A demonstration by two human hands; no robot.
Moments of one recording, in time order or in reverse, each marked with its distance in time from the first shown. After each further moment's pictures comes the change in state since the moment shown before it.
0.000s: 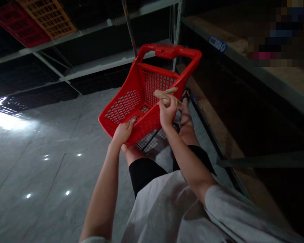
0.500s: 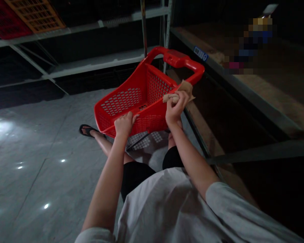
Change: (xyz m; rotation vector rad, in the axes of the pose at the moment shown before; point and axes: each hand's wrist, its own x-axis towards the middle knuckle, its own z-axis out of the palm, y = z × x) left_hand 0.026 0.063 0.020 0.207 0.184 -0.014; right_hand 0.041 0.018 -0.061 -0.180 0.100 -0.265
